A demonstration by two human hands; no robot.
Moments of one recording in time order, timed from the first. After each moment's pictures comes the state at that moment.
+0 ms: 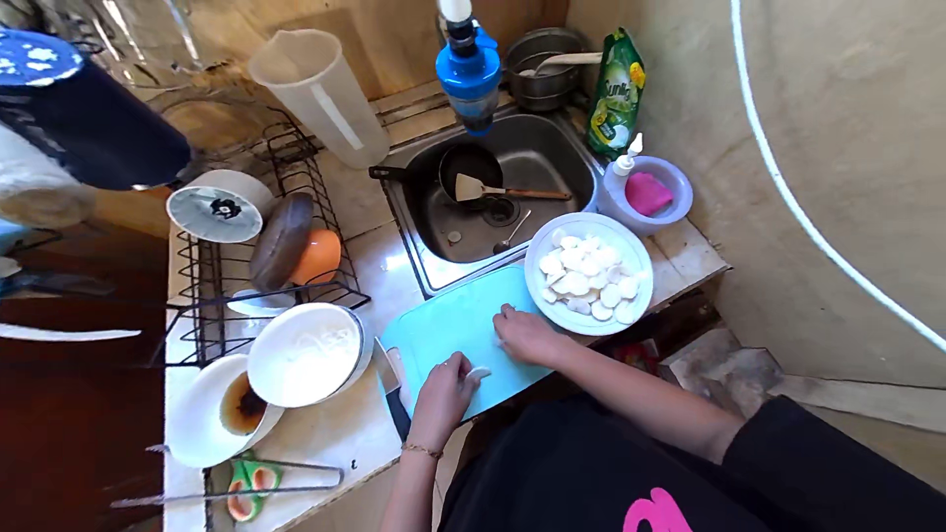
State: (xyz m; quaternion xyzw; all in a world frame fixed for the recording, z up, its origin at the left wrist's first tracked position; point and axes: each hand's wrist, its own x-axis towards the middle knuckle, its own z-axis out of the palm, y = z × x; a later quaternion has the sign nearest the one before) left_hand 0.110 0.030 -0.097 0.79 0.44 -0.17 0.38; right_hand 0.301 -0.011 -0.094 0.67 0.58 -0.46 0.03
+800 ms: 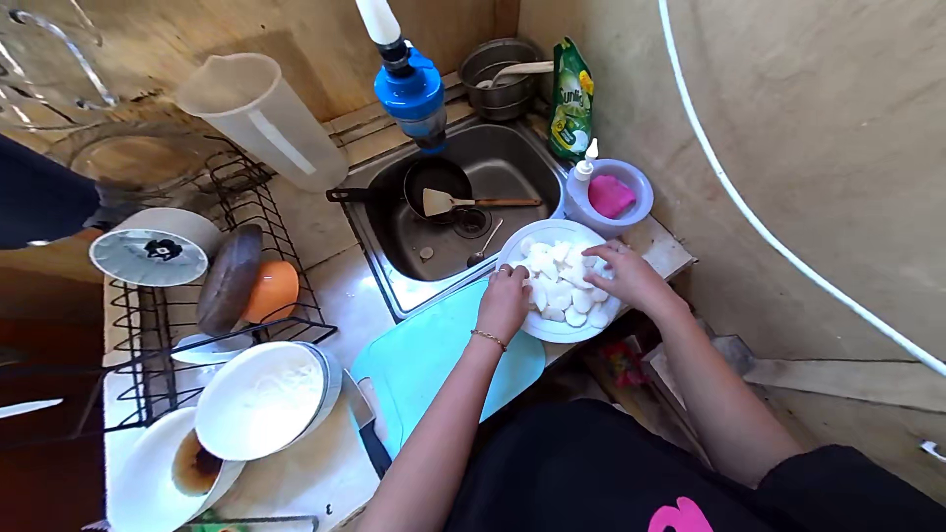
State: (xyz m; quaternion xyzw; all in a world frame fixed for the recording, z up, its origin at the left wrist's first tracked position) left_hand 0.298 0.050 -0.080 0.89 0.28 -0.10 0.35; right_hand 0.473 -0.108 -0.059 0.85 0.40 -0.29 -0.18
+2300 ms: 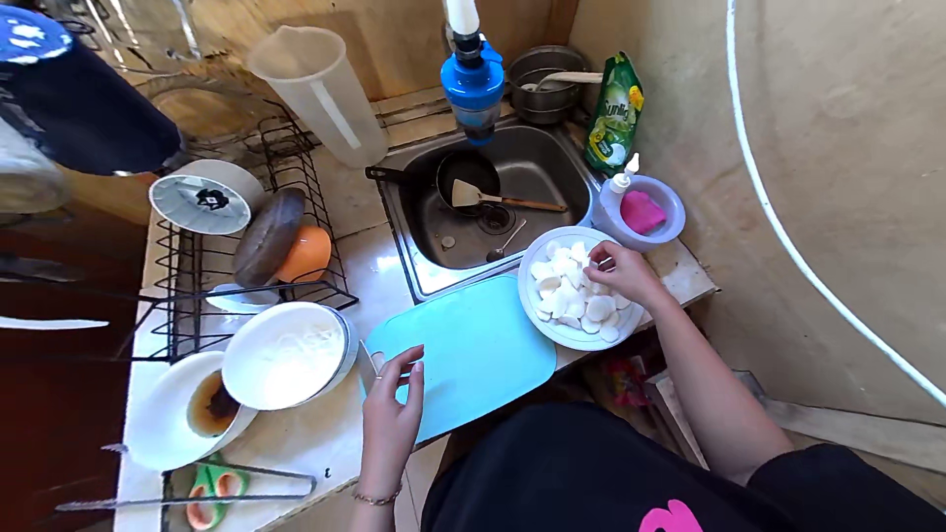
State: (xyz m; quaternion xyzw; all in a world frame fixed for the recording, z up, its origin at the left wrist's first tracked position) left_hand 0.078 0.023 -0.098 0.77 0.45 0.27 0.35; right_hand 0.474 -0.064 -0.067 0.81 0.40 -0.33 -0.27
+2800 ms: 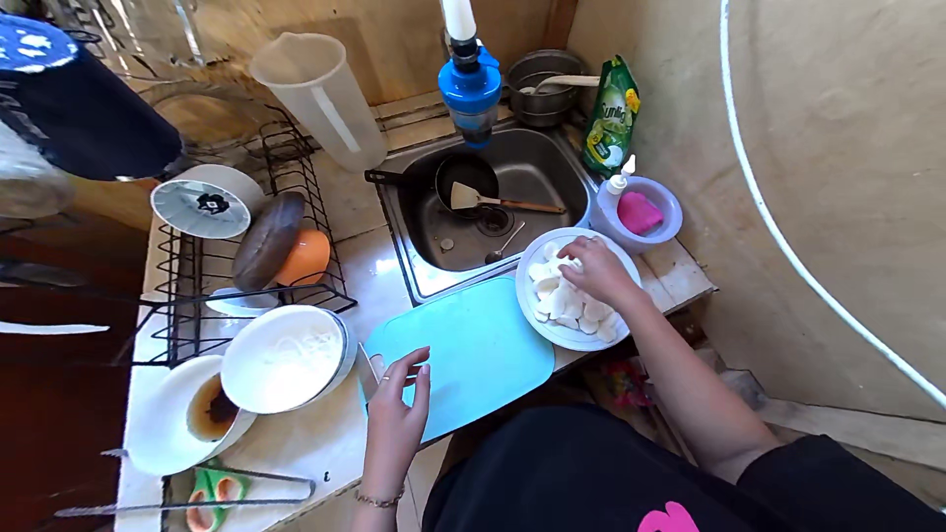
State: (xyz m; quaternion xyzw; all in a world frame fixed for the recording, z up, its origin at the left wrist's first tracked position) left_hand 0.084 0.020 -0.097 0.80 0.43 0.26 0.34; right_hand 0.447 -0.034 -0.064 0.80 0.52 -0.24 -0.16
